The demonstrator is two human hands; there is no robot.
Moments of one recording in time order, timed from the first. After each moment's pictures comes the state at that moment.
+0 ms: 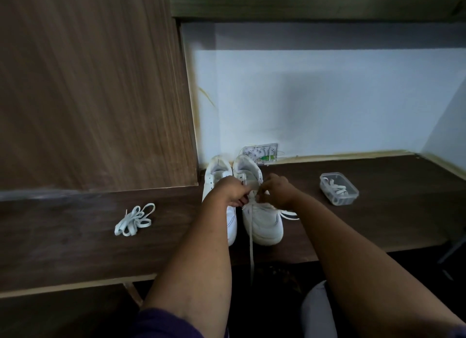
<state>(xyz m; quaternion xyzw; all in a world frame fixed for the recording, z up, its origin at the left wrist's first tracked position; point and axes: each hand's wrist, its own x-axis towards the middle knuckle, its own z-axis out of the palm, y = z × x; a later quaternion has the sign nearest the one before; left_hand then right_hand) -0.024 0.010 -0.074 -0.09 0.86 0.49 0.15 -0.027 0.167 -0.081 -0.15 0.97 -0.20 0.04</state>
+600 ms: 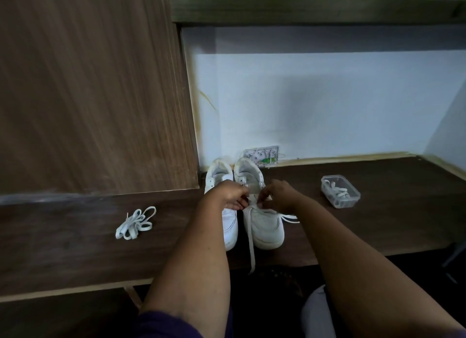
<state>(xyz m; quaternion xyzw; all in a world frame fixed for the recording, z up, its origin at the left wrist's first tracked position) -0.026 0.000 -0.076 -0.09 0.81 0.54 0.20 -0.030 0.172 -0.079 -0.20 0.97 -0.15 0.05</state>
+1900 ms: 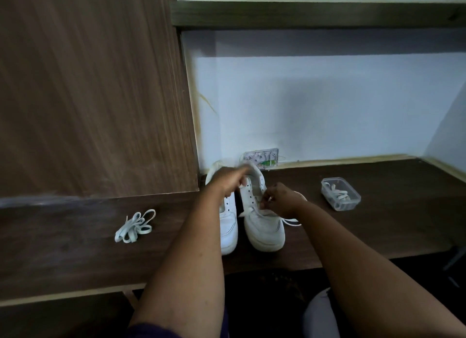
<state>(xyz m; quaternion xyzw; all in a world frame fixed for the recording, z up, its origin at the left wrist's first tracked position) -0.019 -0.006 -0.039 -0.06 0.83 0.55 0.08 -0.030 0.177 -0.086 -0.17 0.96 -0.22 0.05</state>
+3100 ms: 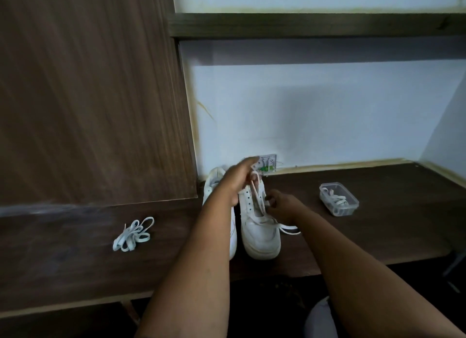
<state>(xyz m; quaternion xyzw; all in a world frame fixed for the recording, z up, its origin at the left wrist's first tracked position) -0.012 0.025 -0.018 -0.03 0.69 0.72 0.07 -0.028 0.185 -0.088 -0.09 0.96 -0.24 0.08</state>
